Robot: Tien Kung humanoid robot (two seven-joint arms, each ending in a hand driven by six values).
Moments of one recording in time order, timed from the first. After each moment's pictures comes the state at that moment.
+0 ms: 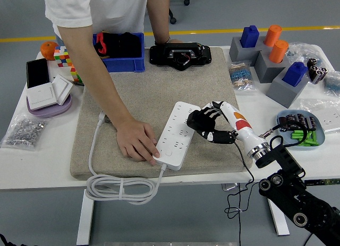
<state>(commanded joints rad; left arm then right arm) -0.19 0.05 -1.37 -0.18 1.80 -0.17 0.32 0.34 -0.09 0.88 1.13 -1.66 -0.32 0.24</state>
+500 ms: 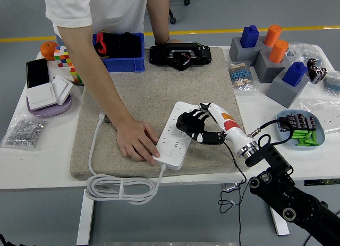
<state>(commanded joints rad) -0.18 0.05 -1.38 -0.18 1.82 -0.17 0.32 0.40 -0.05 0.82 1.05 -1.64 -0.33 0.27</state>
